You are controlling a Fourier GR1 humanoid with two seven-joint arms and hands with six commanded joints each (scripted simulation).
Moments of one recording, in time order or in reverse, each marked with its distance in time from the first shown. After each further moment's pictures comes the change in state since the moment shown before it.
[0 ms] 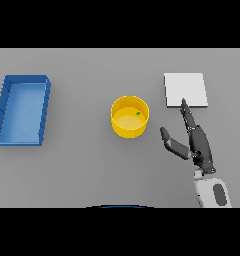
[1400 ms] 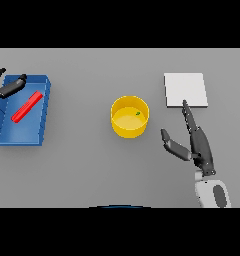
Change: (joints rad) left arm 0.687 -0.003 -0.046 -0.797 0.237 -0.084 0.267; right arm 0.012 -0.008 0.004 -0.002 0.034 -0.023 -0.010
